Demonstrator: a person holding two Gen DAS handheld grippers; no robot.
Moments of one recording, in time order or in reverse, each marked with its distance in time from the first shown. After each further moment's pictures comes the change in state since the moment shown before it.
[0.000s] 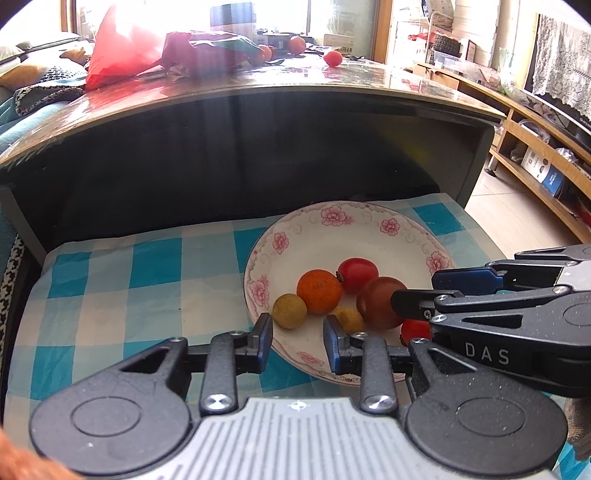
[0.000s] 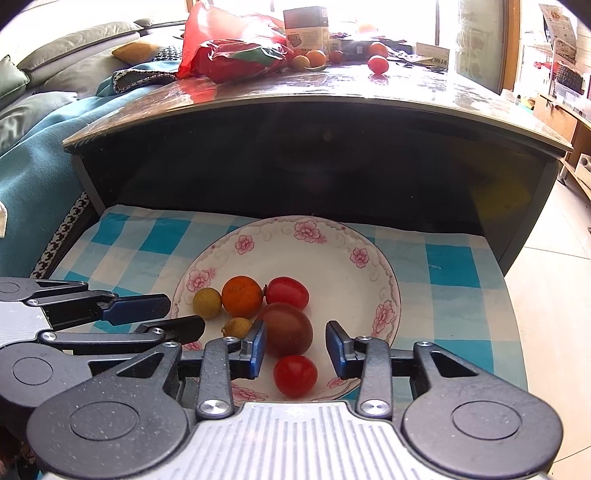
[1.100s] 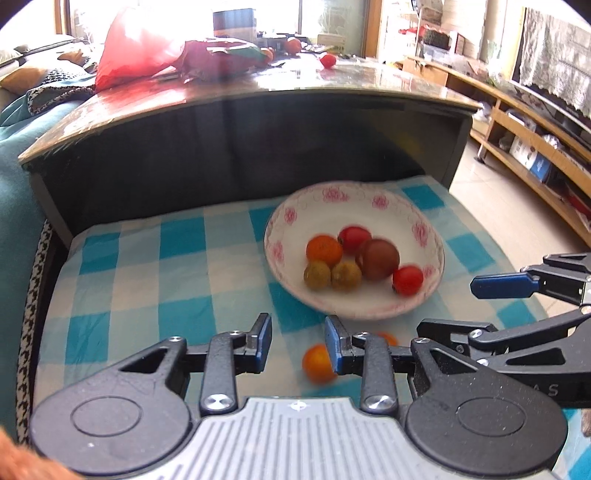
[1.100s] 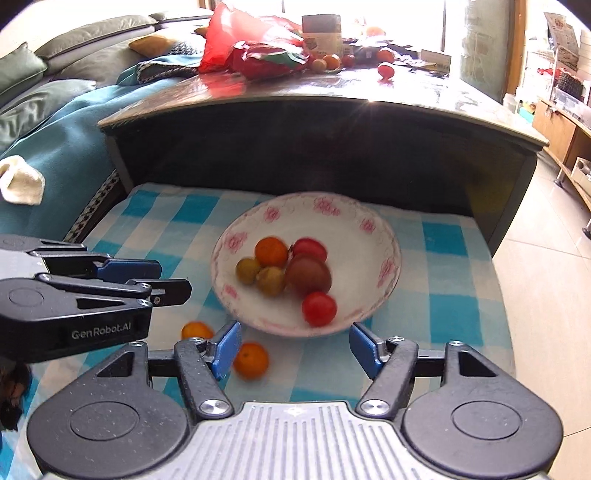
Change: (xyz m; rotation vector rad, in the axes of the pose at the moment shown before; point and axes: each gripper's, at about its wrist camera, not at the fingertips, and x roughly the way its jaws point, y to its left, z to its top) left arm -0.053 0.013 -0.028 0.039 0.035 -0.009; right arm -0.050 0.024 -0.038 -0.031 0.020 0.007
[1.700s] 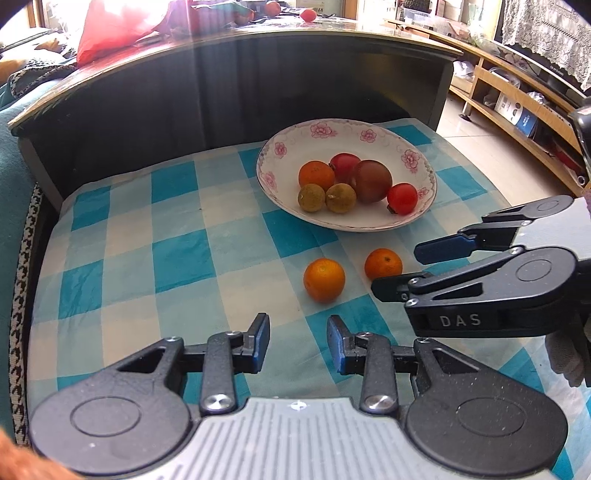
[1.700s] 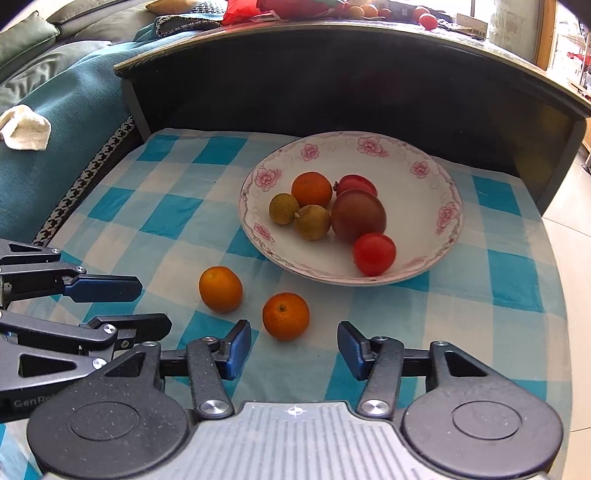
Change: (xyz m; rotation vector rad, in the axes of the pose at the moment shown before) left arm 0.005 0.005 -0.039 0.062 0.093 -0.036; right arm 0.044 0.019 -0.018 -0.033 0.106 0.054
